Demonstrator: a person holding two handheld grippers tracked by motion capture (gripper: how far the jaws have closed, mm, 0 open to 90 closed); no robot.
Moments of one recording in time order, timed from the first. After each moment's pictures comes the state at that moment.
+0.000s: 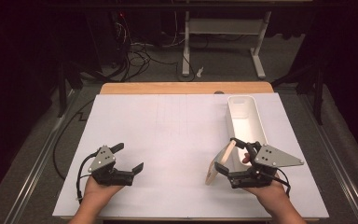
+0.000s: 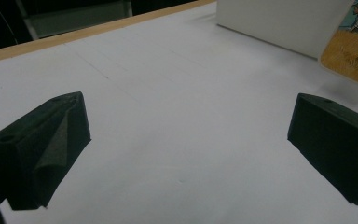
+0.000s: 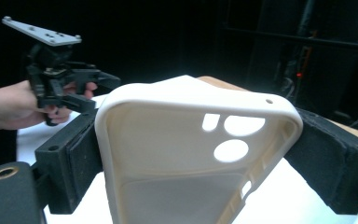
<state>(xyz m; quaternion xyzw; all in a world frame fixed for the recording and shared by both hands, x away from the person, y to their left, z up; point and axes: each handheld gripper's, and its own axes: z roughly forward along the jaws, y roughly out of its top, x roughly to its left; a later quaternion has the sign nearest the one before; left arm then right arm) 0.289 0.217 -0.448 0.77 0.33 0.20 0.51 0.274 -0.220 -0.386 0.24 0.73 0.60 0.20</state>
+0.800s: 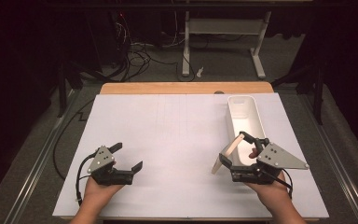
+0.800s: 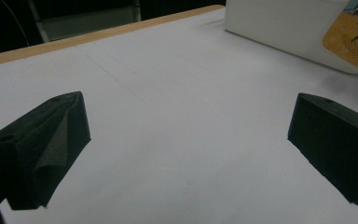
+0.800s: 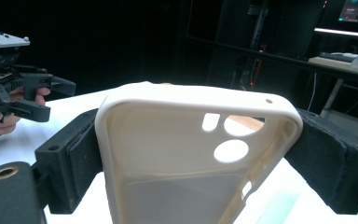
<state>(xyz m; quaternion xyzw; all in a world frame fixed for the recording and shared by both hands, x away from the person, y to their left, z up) 0.289 0.218 -0.451 0.76 0.34 0.21 0.52 0.271 -0.223 -0.376 0.26 0.72 0.58 0.29</state>
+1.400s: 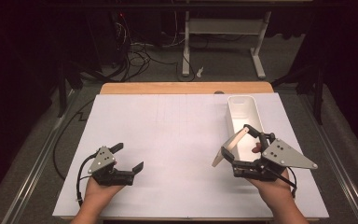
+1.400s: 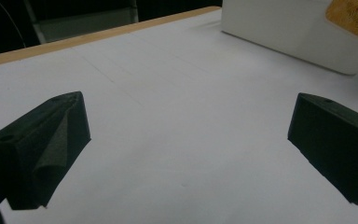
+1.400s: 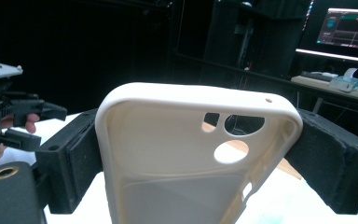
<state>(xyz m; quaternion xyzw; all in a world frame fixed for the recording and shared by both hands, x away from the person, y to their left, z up) 0.288 0.216 -0.452 0.76 0.34 0.21 0.52 0.267 -0.222 -0.352 0.26 0.69 0.59 0.32</state>
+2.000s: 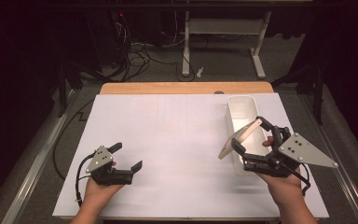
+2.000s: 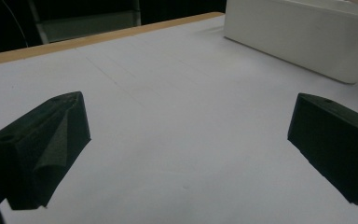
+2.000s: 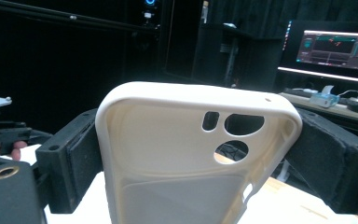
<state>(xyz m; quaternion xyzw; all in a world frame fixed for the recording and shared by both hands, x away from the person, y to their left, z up) 0.288 0.219 -0.451 0.75 0.35 0.21 0.53 0.264 -0.237 -0.328 0.27 0.66 0.61 0.34</state>
